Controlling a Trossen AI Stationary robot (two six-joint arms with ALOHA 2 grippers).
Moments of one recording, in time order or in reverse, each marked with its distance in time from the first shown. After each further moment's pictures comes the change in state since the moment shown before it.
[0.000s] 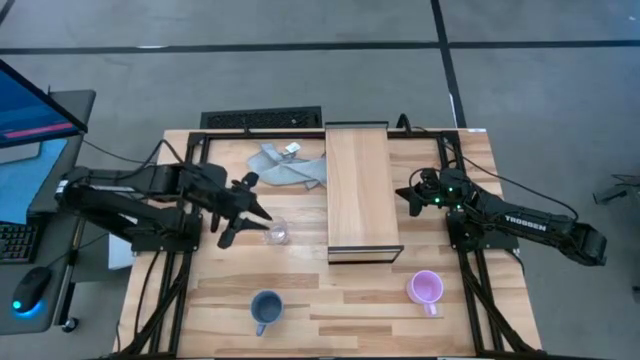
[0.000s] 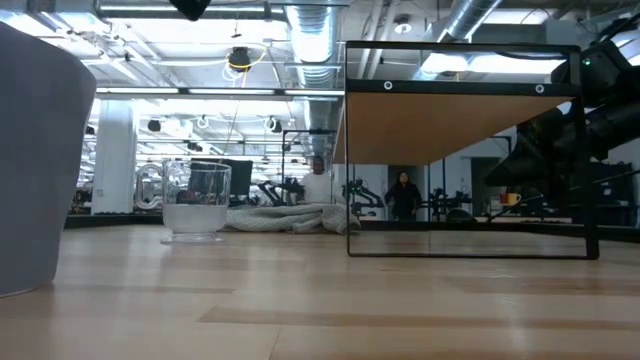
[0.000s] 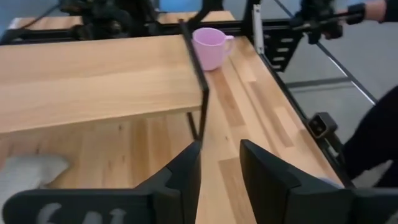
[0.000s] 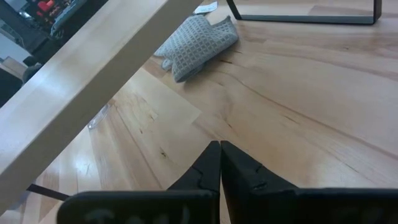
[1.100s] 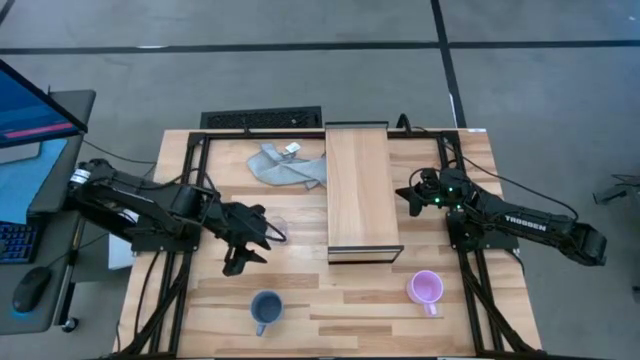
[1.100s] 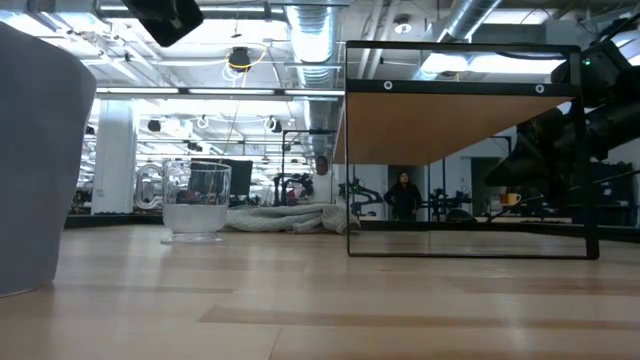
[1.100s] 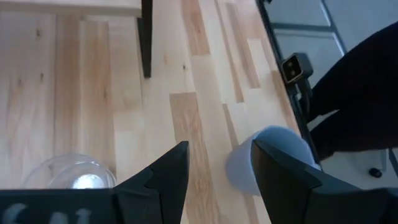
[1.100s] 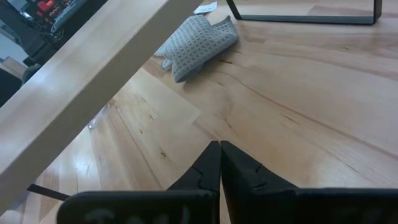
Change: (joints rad) left arm -0.211 0.180 0.005 -0.125 -0.045 -0.266; right arm 0.000 0.000 0.000 0.000 0.000 0.000
